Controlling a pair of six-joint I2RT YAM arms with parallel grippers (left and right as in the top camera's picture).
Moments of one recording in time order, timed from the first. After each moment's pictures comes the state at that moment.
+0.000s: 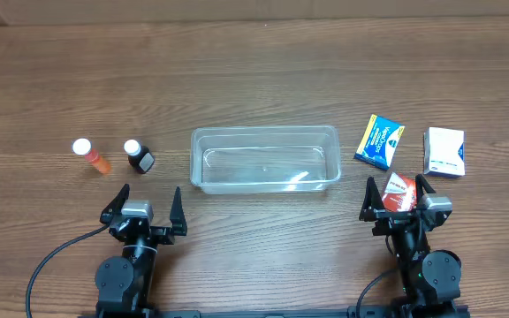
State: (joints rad) left arm -0.08 0.02 0.01 -0.08 0.01 -0.04; right arm 0.18 0.01 0.02 -0.02 0.09 0.19
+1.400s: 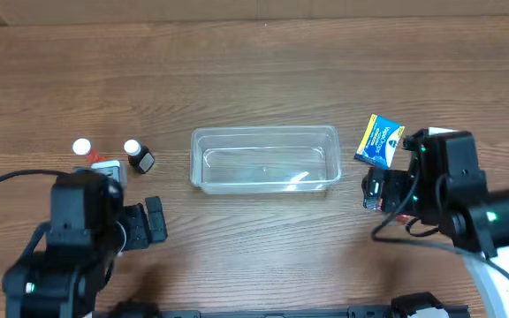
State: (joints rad) left arm -0.08 0.86 1.14 -1.33 -0.03 -0.24; right arm 0.17 1.05 1.15 -1.24 -0.06 0.31
